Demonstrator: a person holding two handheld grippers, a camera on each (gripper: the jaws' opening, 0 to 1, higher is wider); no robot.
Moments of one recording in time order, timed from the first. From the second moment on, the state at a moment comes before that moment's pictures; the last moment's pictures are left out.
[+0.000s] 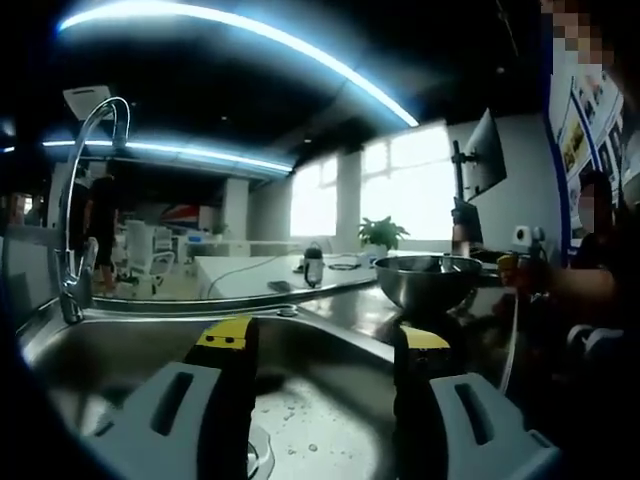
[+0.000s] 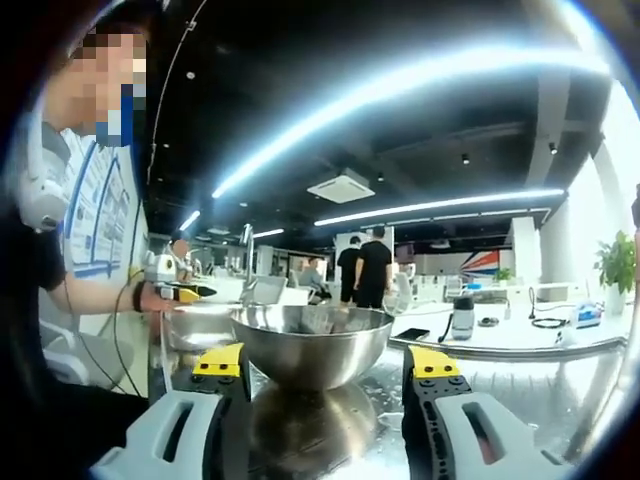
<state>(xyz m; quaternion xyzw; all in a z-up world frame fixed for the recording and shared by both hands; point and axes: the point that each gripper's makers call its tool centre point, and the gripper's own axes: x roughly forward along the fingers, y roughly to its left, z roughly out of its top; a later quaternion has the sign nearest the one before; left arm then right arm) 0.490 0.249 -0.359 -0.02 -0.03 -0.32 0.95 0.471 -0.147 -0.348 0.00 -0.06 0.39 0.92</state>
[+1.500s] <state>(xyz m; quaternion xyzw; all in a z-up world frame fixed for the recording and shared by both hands) 0.492 0.259 -0.350 0.00 -0.06 -0.28 0.96 0.479 -0.143 -0.345 0.04 -0.03 0.39 0.92</state>
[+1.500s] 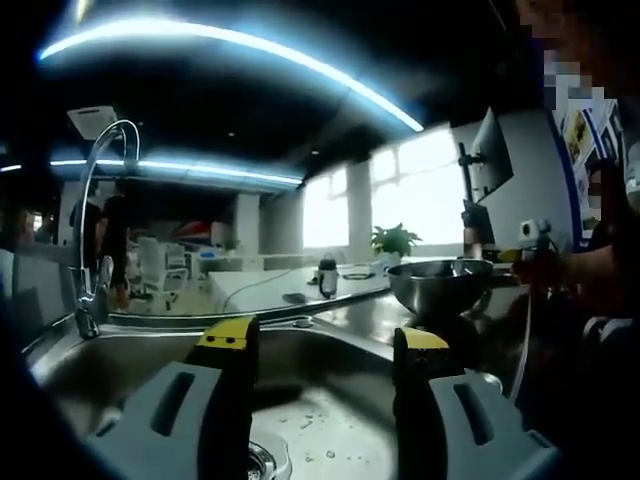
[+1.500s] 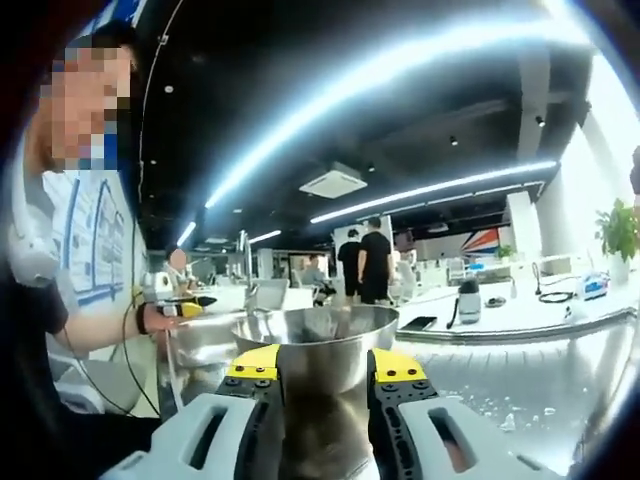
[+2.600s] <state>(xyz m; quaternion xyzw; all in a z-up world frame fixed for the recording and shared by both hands) 0.499 0.250 -0.345 -0.03 -0.06 -0.30 0.95 0.501 -0.141 -0.301 0.02 0.04 0.37 0.93</state>
